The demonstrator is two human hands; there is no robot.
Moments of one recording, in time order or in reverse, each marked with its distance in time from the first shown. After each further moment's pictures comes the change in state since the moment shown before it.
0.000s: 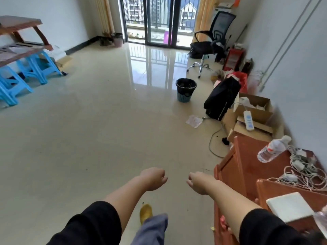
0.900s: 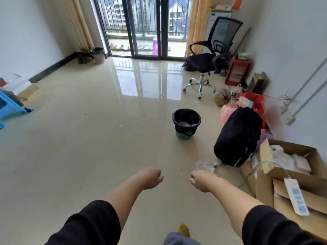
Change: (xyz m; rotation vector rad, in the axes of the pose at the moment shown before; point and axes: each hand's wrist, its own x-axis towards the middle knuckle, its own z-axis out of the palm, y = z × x) left_hand 0.566 -0.119 -0.425 0.065 -0.020 0.009; right_hand 0.532 0.128 -0.447 0.089 0.013 0.076
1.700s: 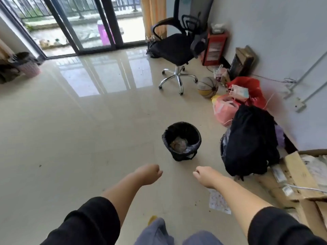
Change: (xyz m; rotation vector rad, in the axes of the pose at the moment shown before) left_hand 0.447 -0.106 -0.290 0.098 -0.192 0.173; right_hand 0.378 0.038 -0.258 0.478 -0.007 0.247
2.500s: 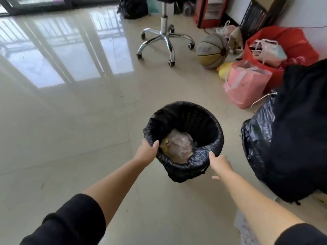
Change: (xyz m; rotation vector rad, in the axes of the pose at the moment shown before) left_hand 0.513 -0.076 0.119 -0.784 0.212 -0.173; right_hand 0.469 0.113 0.116 0.932 0.335 0.635
